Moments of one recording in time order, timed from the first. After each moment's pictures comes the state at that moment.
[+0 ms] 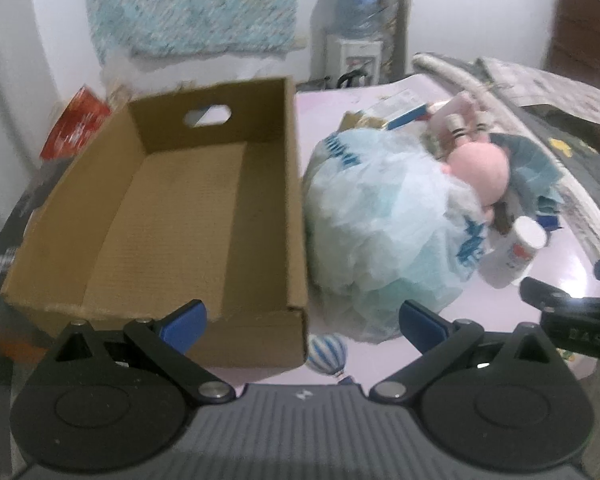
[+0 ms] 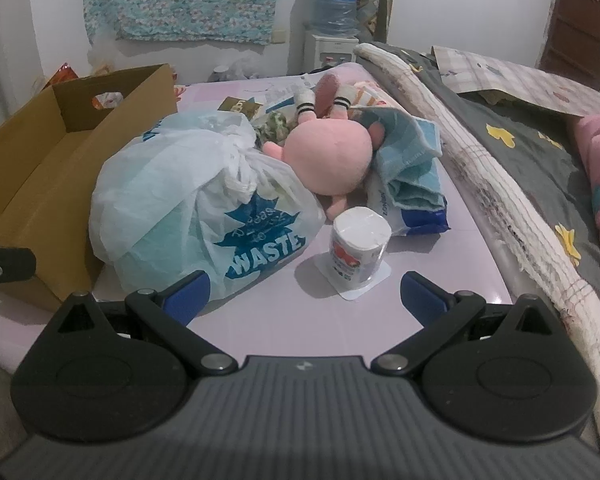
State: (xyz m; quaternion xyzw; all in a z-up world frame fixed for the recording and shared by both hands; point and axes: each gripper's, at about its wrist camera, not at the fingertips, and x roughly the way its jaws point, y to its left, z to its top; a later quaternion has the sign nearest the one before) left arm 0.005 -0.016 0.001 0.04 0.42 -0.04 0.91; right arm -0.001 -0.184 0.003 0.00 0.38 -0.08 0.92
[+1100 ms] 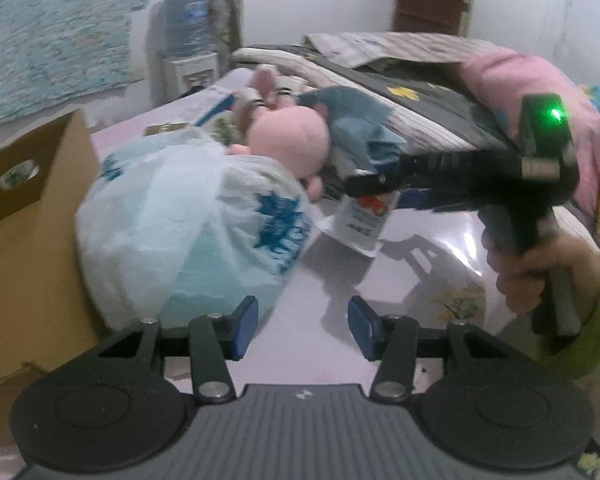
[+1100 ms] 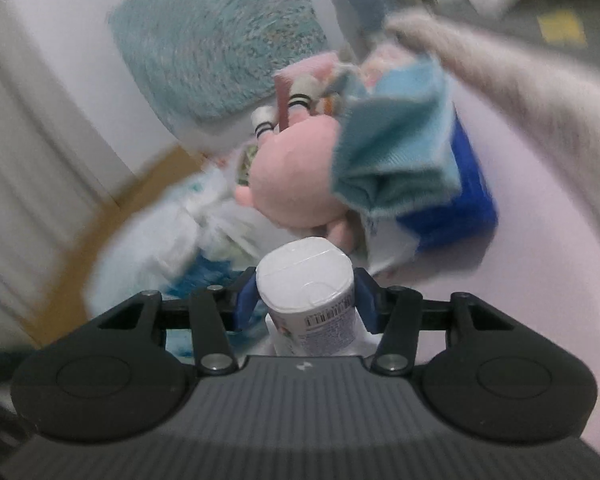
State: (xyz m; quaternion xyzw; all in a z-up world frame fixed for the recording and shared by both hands) left arm 0.002 -0.120 -0.049 0.11 0.39 -0.26 0.88; right arm 0.057 -0.358 -0.091 0.36 0.33 0.14 0.86
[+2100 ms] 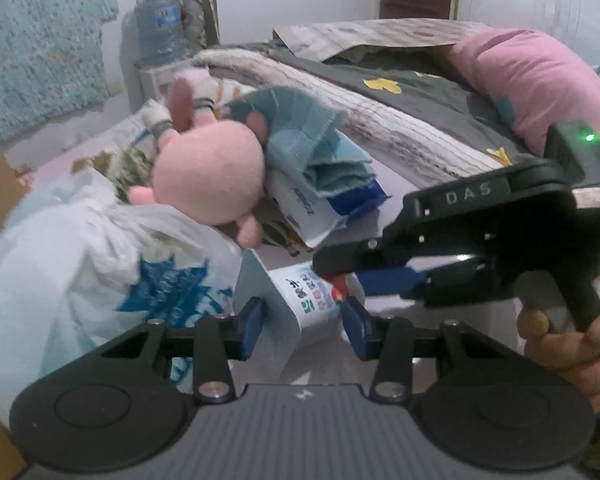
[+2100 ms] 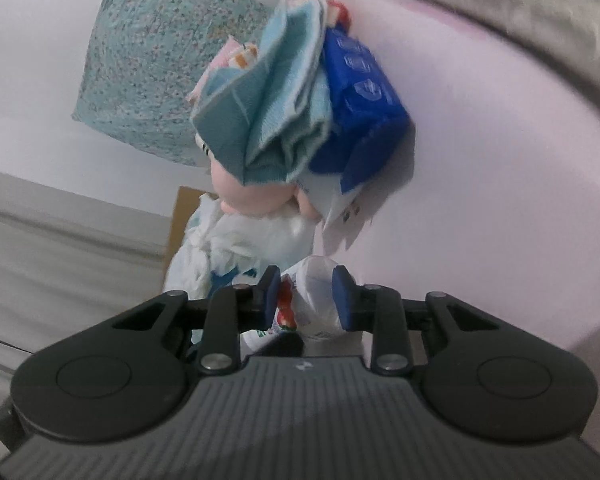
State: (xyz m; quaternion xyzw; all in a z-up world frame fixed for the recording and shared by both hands) left arm 0.051 -0.223 -0.078 0.14 0.38 -0.25 0.88; right arm 0.053 -0.402 -0.133 0.53 0.37 0.14 0.75
